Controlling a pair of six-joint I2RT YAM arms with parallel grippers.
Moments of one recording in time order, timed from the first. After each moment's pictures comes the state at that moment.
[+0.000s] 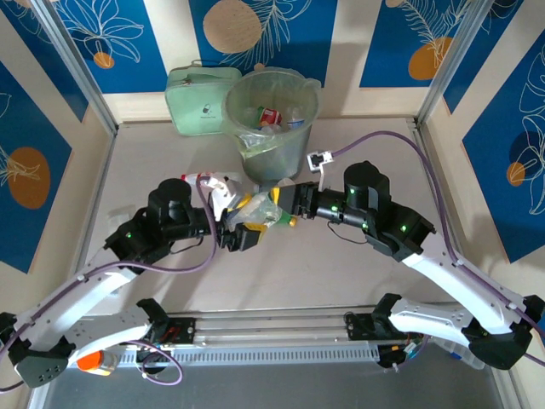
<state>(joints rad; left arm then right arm) -0.80 0.91 1.03 -0.40 0.39 -0.04 0.83 1.00 1.18 -0.43 -0.23 0.71</state>
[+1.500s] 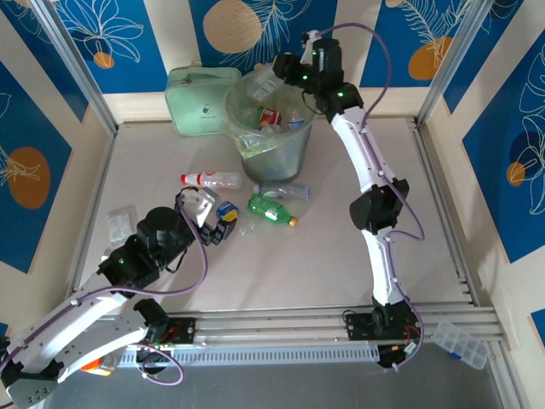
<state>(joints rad) -0.81 0.71 0.75 -0.30 -0.21 0.11 0.36 2.34 2.66 -0.55 -0.21 0.52</state>
